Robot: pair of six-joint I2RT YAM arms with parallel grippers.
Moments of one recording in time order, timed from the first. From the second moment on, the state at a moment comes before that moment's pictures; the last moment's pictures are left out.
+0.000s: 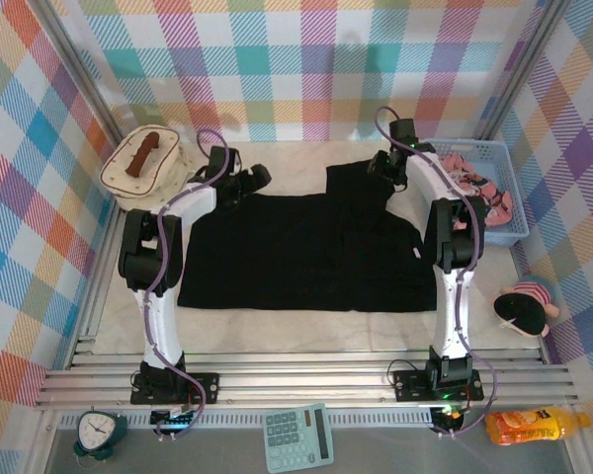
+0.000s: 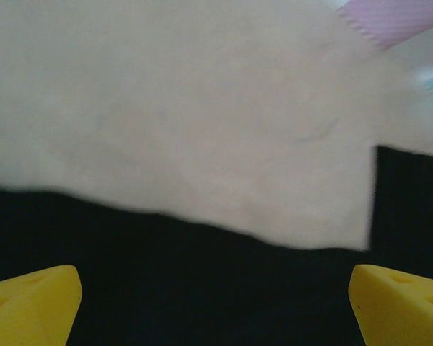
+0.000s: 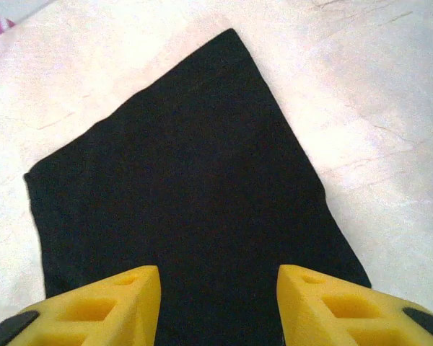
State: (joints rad) left arm -0.21 2.06 1.51 -0.24 0.16 -0.66; right arm 0.14 2.31 2.02 -0.69 -0.06 0.46
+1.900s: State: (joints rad) left arm -0.18 2.05 1.40 -0.37 0.08 -0.63; right arm 0.16 2.09 1.50 -0.62 -0.06 0.57
